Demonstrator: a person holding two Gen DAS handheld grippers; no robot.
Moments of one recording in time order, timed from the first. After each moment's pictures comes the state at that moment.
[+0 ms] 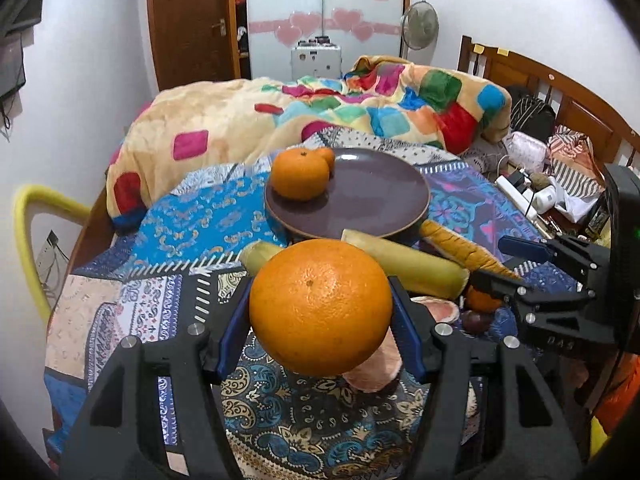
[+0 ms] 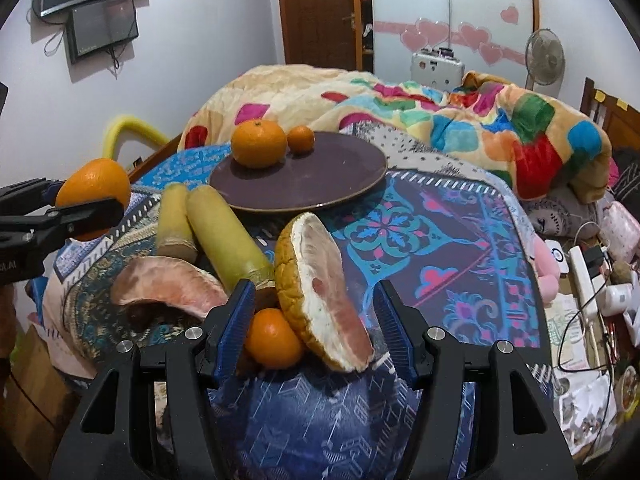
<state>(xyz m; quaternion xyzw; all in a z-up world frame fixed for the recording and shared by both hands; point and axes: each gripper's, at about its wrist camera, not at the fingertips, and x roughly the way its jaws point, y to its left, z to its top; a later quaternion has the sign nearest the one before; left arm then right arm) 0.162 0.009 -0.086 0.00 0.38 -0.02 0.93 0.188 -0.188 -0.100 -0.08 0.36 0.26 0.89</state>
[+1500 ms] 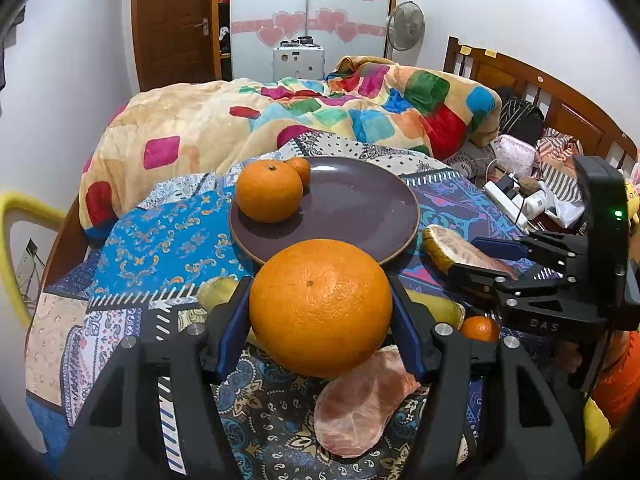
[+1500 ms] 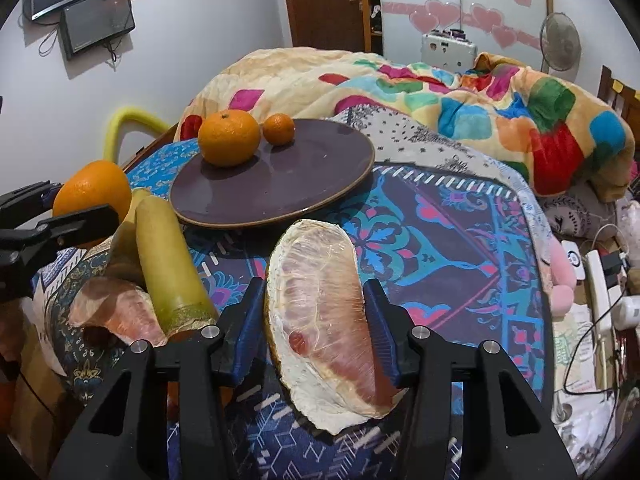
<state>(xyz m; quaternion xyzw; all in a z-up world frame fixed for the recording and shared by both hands) 0.200 -0.003 -0.091 0.00 0.37 -0.06 0.93 0.235 -0.198 -0.105 -0.07 0.39 0.28 0.88</state>
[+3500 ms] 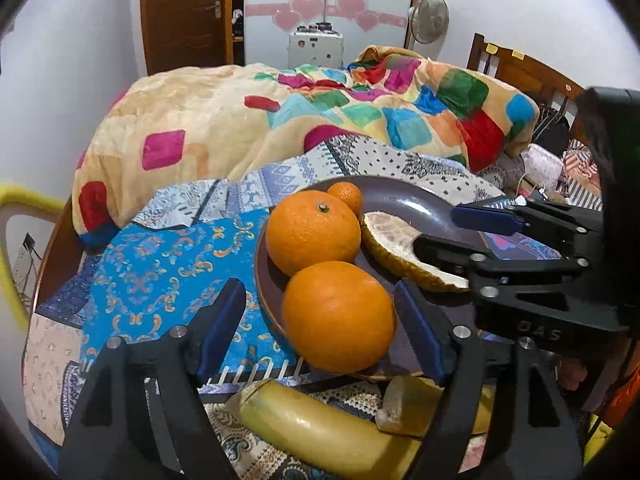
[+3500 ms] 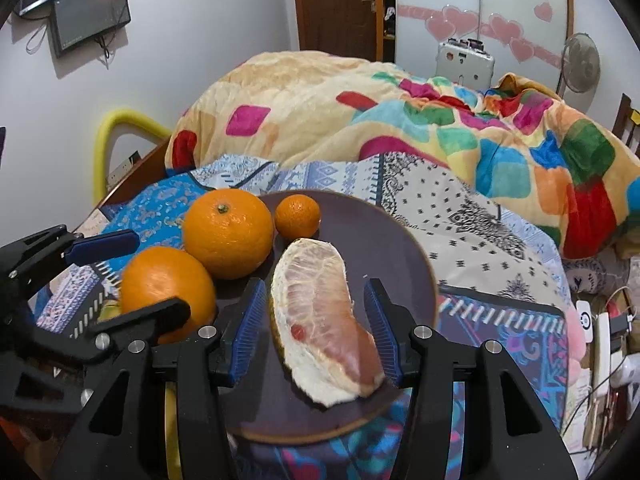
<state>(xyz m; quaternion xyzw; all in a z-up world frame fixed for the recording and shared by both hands) 0.286 0.031 -0.102 -0.02 0.39 -0.04 0.92 0.312 -0.112 -0.080 -0.10 0.39 0.28 0.87</state>
